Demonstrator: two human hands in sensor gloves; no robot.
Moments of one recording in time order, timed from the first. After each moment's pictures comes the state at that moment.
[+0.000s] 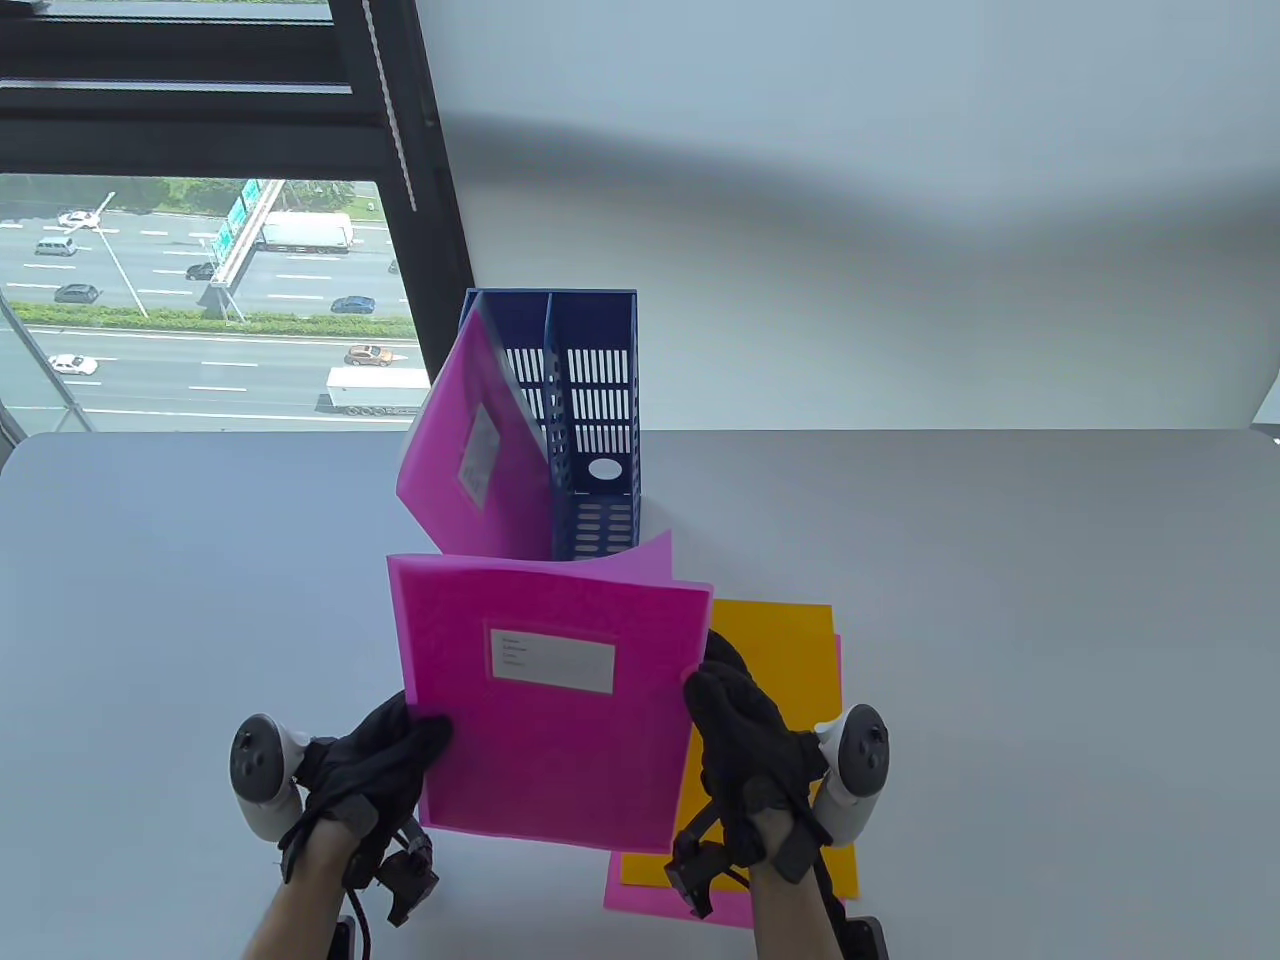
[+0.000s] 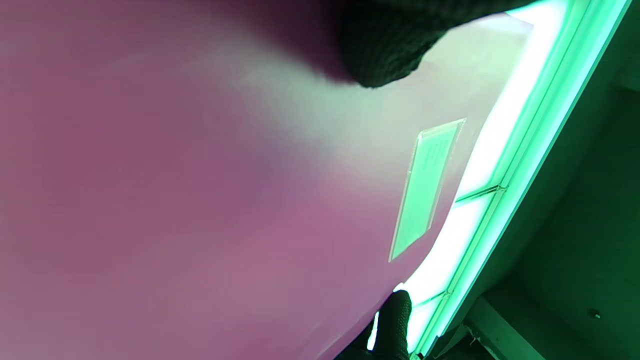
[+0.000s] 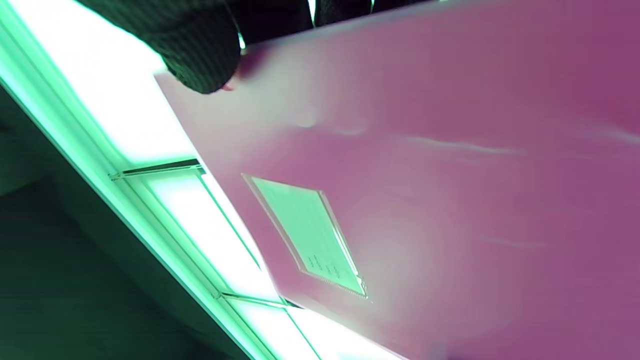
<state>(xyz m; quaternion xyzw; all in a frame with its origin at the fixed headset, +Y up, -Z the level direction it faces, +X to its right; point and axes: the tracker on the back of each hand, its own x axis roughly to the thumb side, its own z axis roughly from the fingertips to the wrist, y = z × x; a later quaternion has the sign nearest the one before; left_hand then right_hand) -0.293 -0.751 -0.322 0.03 -0.29 0.67 0.68 0.087 -0.719 -0.313 0.19 -0.02 0.57 0.80</state>
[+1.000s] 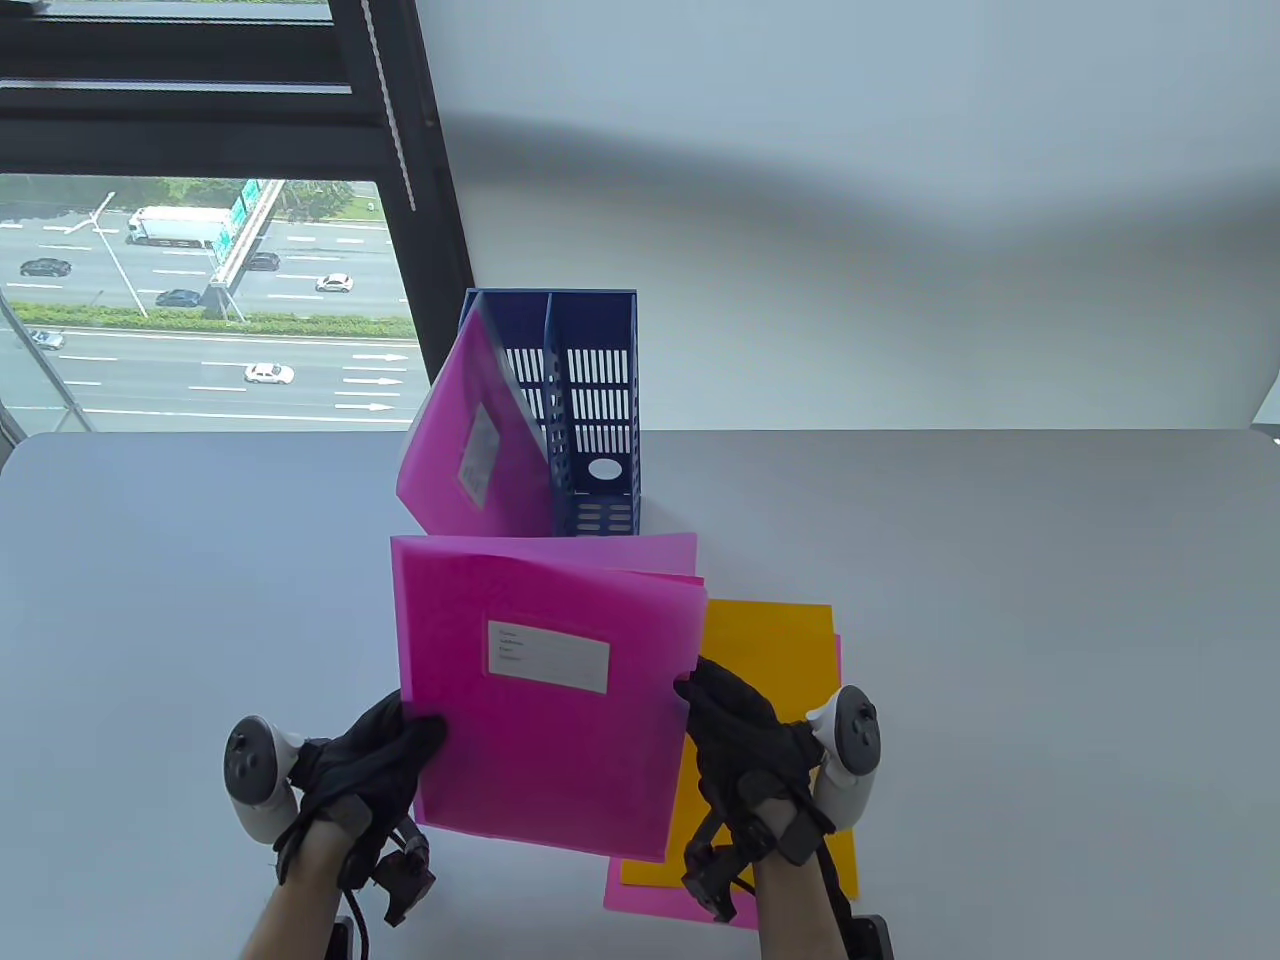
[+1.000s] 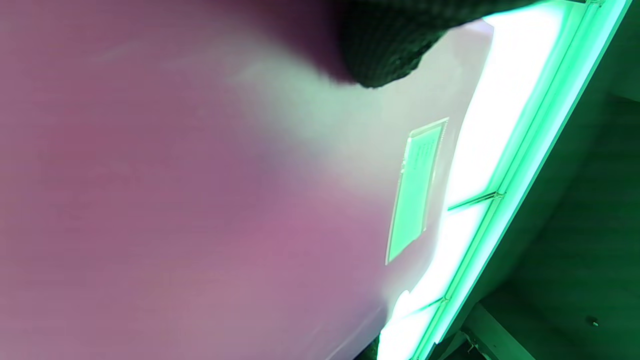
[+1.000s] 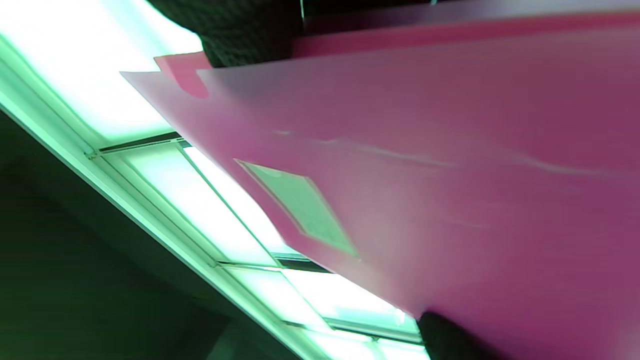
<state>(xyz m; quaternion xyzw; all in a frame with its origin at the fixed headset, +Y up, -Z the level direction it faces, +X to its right) -0.295 -0.749 -0.320 0.04 -0.28 0.68 0.68 0.086 -0.718 -0.317 0.22 0.01 0.60 0.77</state>
